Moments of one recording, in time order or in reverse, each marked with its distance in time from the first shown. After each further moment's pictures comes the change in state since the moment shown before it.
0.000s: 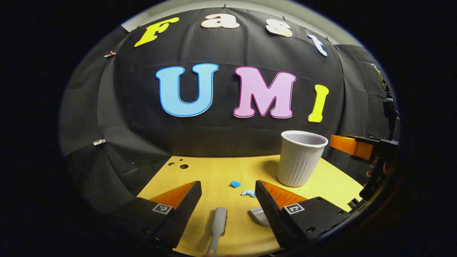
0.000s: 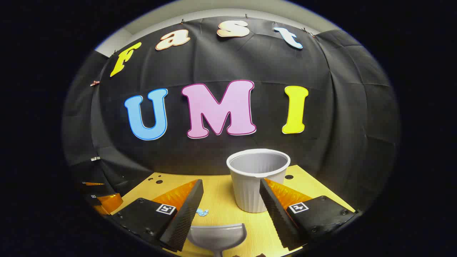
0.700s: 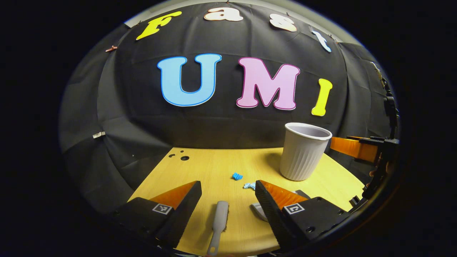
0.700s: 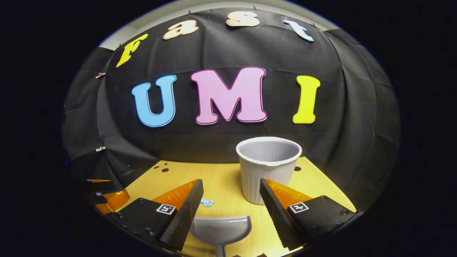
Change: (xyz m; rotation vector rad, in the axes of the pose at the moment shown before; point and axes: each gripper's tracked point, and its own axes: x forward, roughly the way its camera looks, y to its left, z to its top) left arm 0.010 0.006 -0.028 -0.025 0.077 0.002; right arm 0.006 0.015 -0.027 -0.036 0.104 0.066
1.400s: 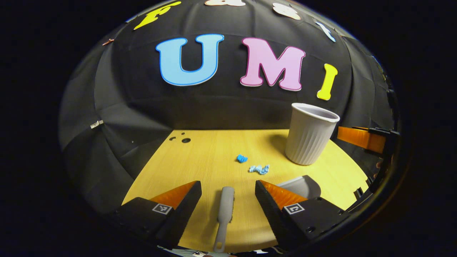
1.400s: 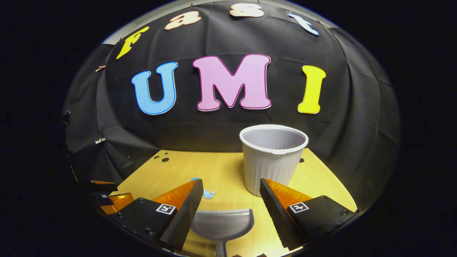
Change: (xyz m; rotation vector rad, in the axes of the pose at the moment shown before) left arm 0.018 0.022 -0.055 0.011 0.207 0.008; right arm 0.013 0.006 -0.032 -0.005 0.104 0.014
